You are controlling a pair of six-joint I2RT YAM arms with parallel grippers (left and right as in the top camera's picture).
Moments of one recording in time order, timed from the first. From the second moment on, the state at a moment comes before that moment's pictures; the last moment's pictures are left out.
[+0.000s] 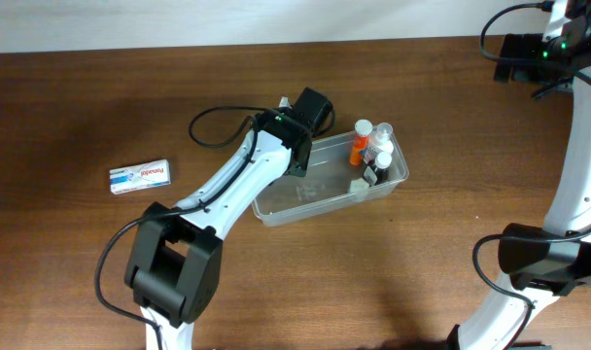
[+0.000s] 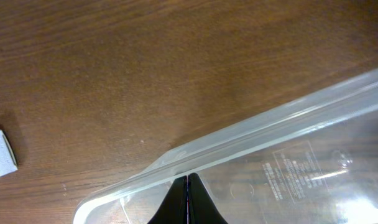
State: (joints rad) left arm -0.58 2.04 1.68 -0.97 -0.35 -0.33; right arm -0.22 2.01 2.48 -1.51 0.10 0.03
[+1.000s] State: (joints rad) left arm -0.48 2.03 1.83 -1.04 -0.37 -0.23; right arm -0.22 2.01 2.48 -1.51 0.10 0.03
